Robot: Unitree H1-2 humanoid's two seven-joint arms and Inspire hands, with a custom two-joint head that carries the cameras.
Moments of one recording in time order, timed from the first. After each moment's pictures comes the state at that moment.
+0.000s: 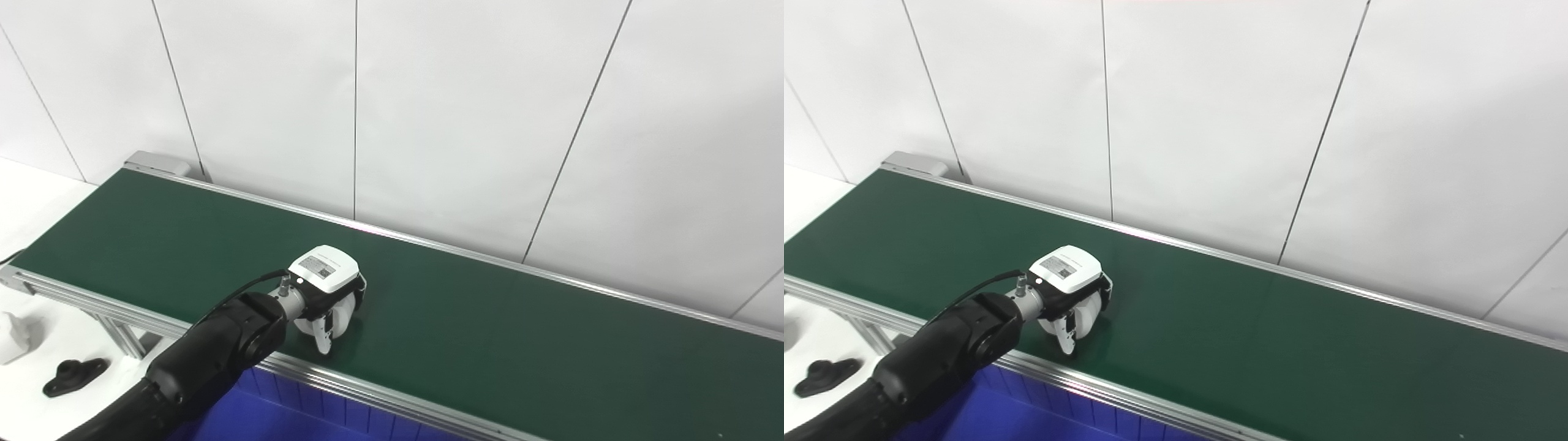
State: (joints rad) left arm -0.29 0.50 -0.38 0.08 1.03 0.04 -0.32; right arm 0.48 -0.01 0.05 0.04 0.09 -0.41 0.19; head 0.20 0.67
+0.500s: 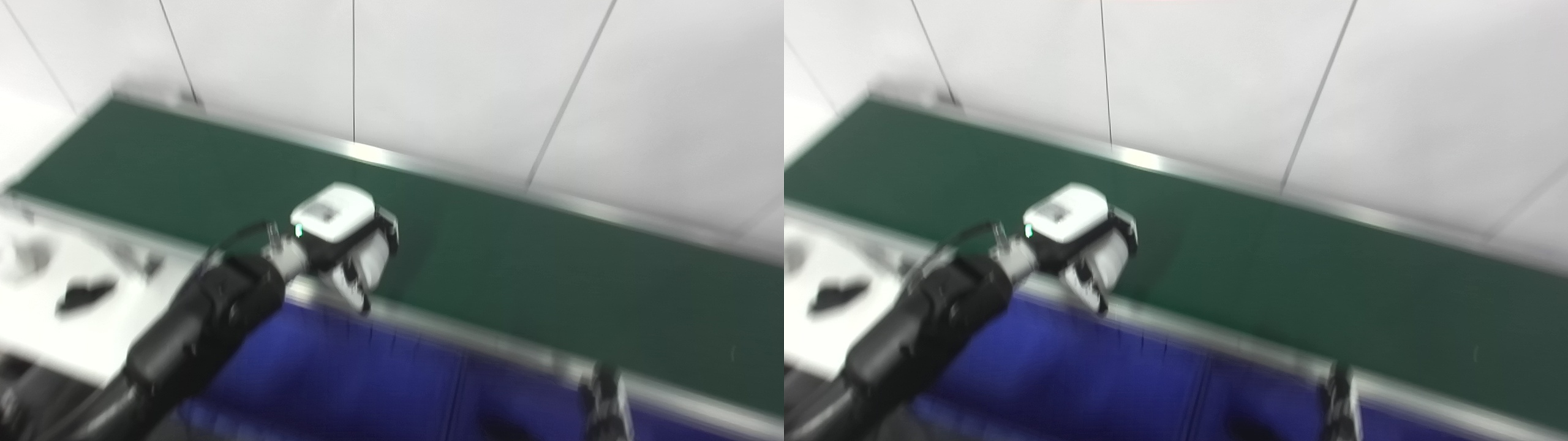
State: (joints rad) left arm -0.02 0.43 -0.26 -0.43 0.90 0.12 -0.46; right arm 0.52 -0.04 0.07 -0.15 0.10 -0.33 0.17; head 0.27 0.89
